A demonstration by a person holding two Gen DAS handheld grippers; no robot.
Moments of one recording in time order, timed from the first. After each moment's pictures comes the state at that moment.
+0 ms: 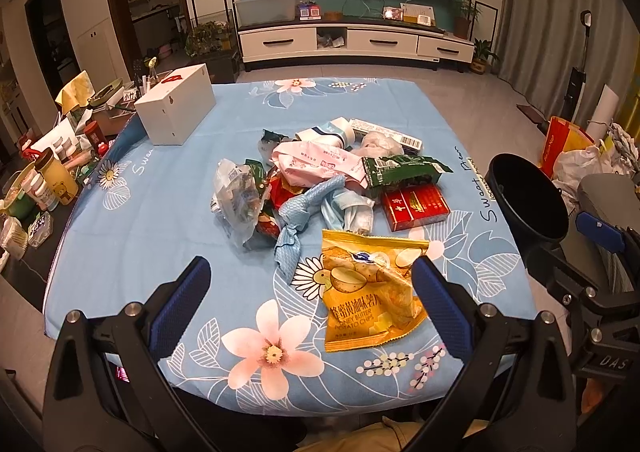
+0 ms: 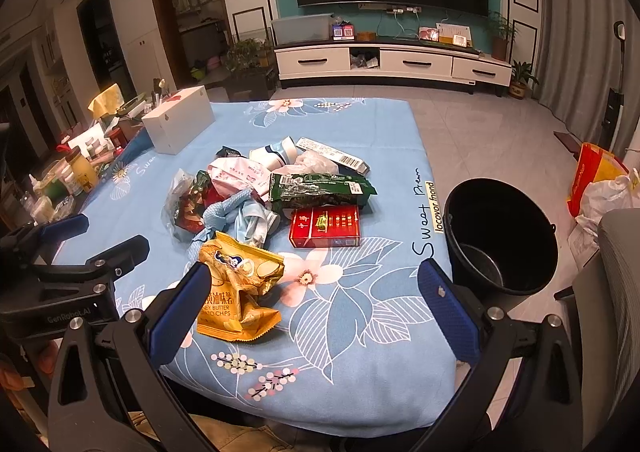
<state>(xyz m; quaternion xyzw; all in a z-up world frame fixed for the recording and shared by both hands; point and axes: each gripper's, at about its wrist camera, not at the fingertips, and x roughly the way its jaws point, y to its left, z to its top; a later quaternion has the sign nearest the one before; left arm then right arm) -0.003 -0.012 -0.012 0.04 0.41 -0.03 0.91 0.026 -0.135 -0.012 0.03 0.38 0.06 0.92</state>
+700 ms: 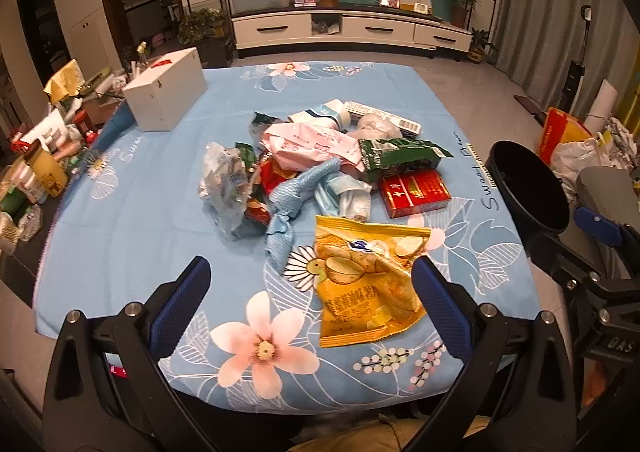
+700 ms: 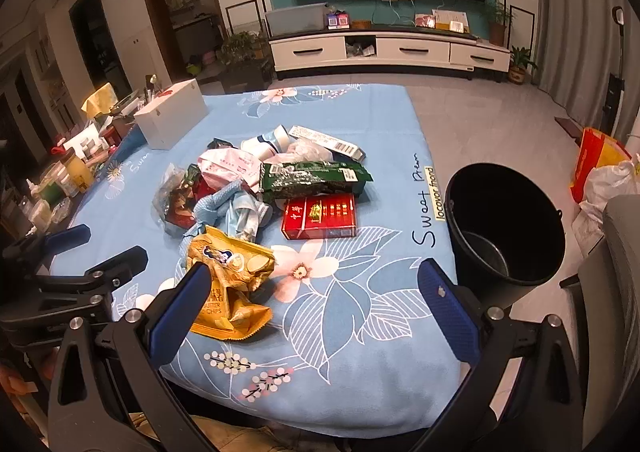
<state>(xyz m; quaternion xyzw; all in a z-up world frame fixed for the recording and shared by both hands) 0.008 -0.014 -0.032 0.03 0.43 -0.05 0.90 0.038 -0.146 -0.028 0.05 0.40 0.05 0.91</state>
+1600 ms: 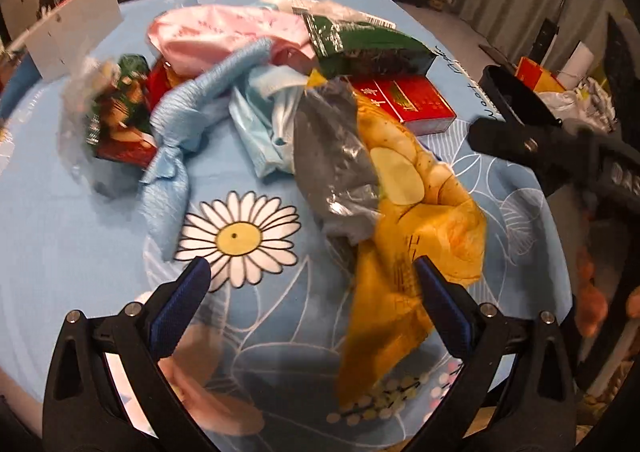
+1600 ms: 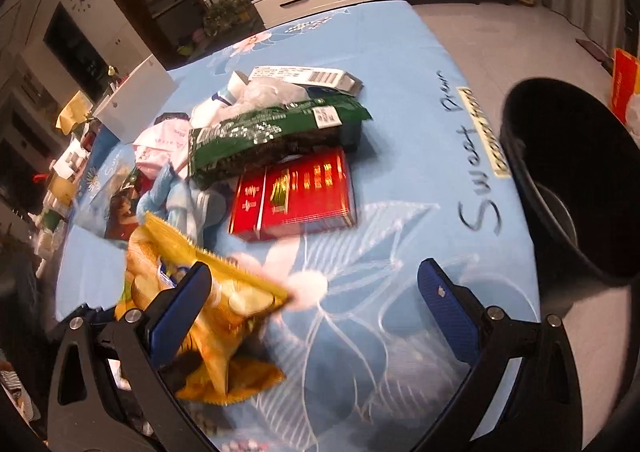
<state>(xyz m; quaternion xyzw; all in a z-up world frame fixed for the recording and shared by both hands) 0.068 -0.042 -0.161 0.02 0.52 -0.14 0.84 0.139 -0.175 -0.133 0.14 0.47 0.08 0.87</state>
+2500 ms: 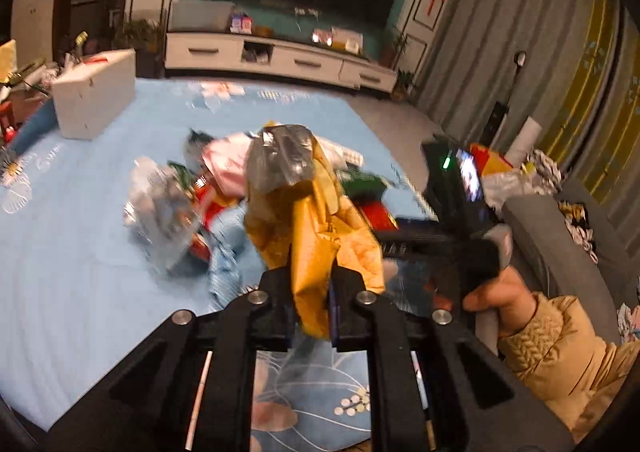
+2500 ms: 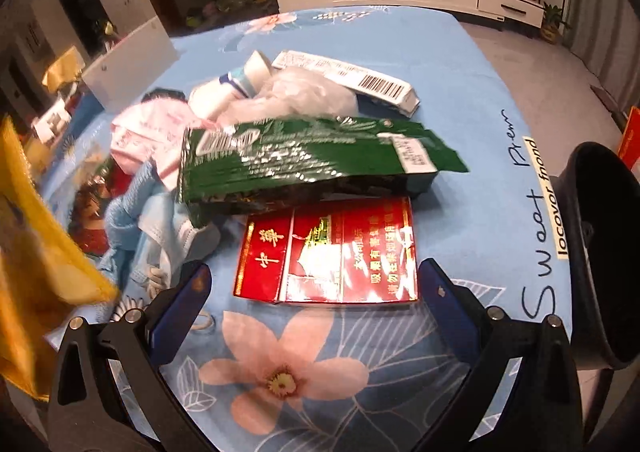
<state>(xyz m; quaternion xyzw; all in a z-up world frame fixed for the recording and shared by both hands) 0.030 0.029 -0.059 -0.06 0.36 -0.20 0.91 0.192 -0.126 -0.150 0.05 0.49 0.08 0.87</state>
